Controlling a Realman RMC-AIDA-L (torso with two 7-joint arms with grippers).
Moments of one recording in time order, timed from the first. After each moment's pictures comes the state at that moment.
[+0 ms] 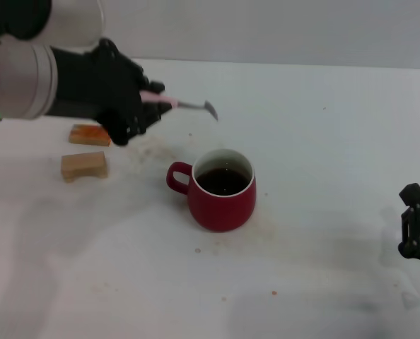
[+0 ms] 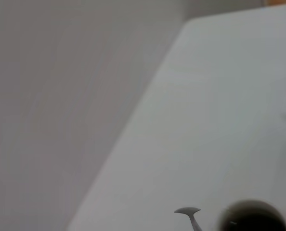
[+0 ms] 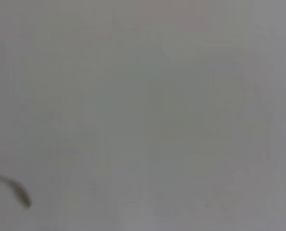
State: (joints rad) left arm -0.36 -2.07 -1.71 -2.01 2.42 -1.51 0.96; right arm 0.15 2.08 0.10 0.28 -1.88 -1.52 0.14
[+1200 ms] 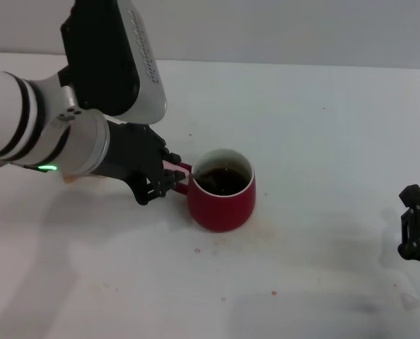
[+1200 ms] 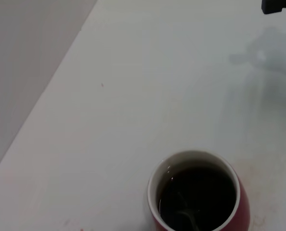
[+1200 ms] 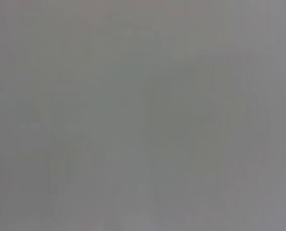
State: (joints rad) left arm -0.40 -2.06 -1.53 -1.76 2.50 -1.42 0.95; right arm 0.15 2.08 0.10 0.28 -1.88 -1.52 0.14
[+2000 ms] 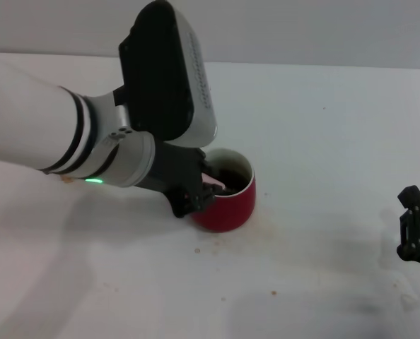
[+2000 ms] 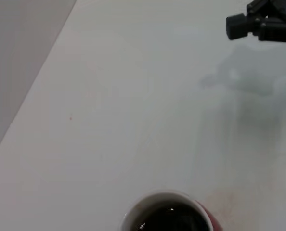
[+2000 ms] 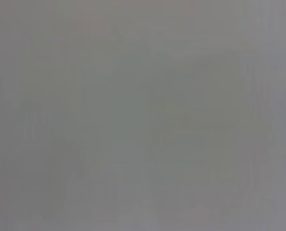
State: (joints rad) left arm -0.42 -2.06 -1.41 -1.72 2.48 -1.34 0.94; right arm 0.14 2.08 0.10 0.28 -1.88 -1.52 0.14
